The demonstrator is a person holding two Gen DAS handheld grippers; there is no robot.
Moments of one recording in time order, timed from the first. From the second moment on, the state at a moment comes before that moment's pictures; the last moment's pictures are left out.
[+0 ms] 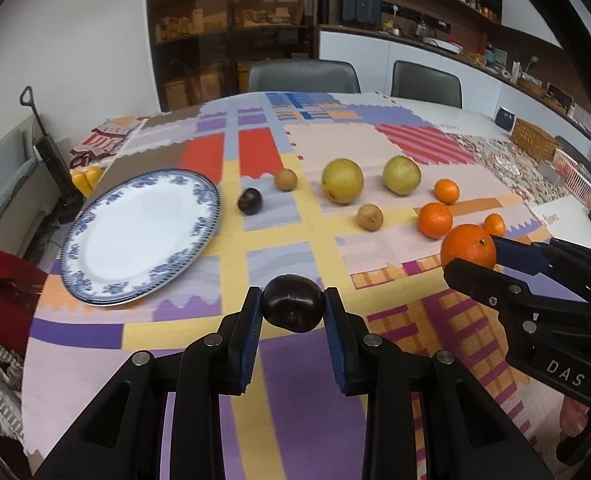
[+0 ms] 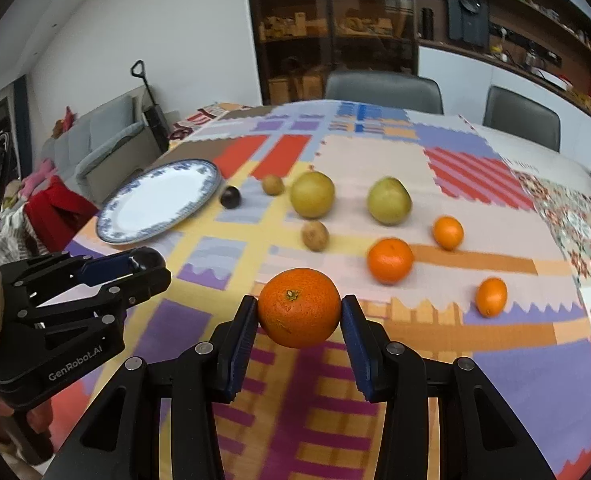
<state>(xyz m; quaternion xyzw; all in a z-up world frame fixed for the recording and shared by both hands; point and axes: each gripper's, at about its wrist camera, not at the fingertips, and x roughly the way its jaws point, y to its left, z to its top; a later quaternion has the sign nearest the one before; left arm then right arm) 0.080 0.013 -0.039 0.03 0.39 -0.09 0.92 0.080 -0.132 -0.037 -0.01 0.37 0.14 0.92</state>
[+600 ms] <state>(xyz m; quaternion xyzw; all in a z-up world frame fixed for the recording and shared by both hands) 0.095 0.089 -0.011 0.04 0.36 -0.02 0.93 0.122 -0.053 -0.004 -0.02 0.35 0.25 0.91</state>
